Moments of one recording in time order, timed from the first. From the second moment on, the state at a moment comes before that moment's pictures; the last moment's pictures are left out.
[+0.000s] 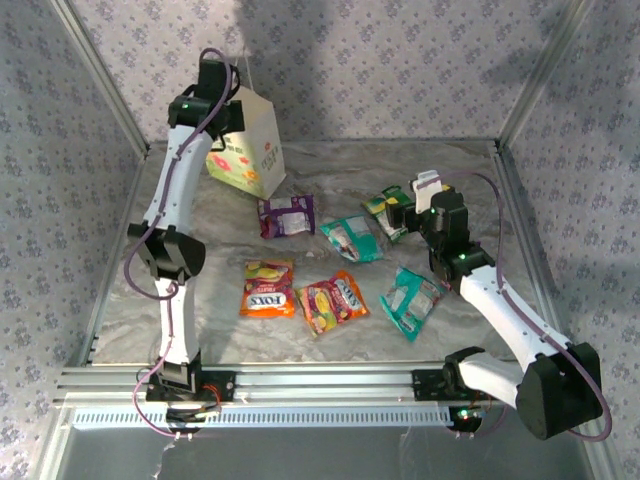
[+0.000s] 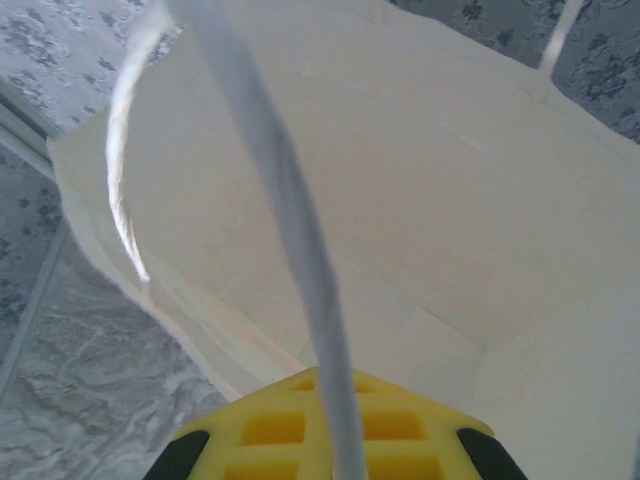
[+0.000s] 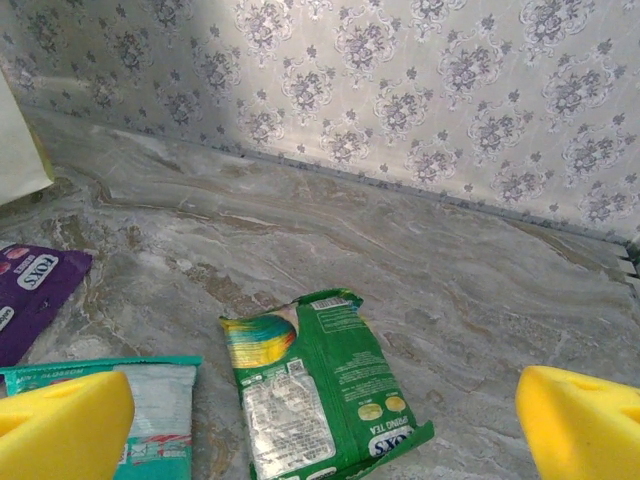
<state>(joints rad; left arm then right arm) -0.25 2.14 2.54 -1.13 -0.30 -0.23 0.33 1.10 0.77 0.00 0.16 -0.09</state>
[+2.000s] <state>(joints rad) -0.03 1.39 1.57 -1.07 -0.22 -0.10 0.53 1.09 0.82 -0.08 0.23 -0.07</state>
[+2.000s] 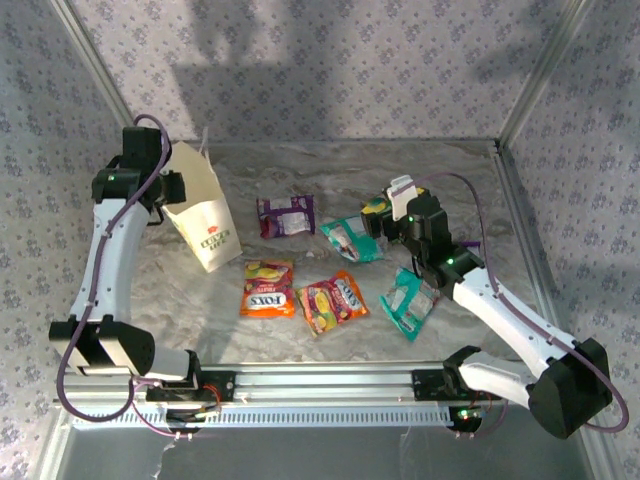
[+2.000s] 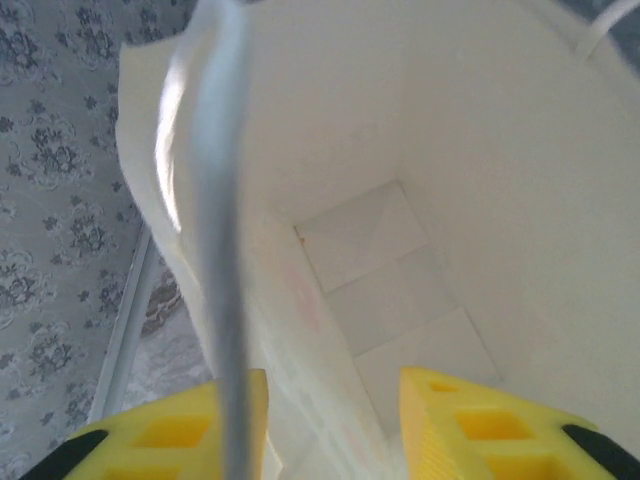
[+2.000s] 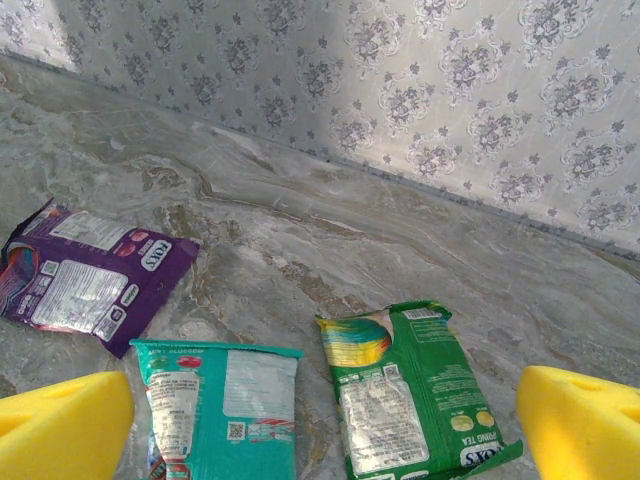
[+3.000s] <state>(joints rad) -0.02 1.42 1.63 -1.21 -0.27 -0.31 0.53 1.14 0.84 -0.08 0.22 -0.09</state>
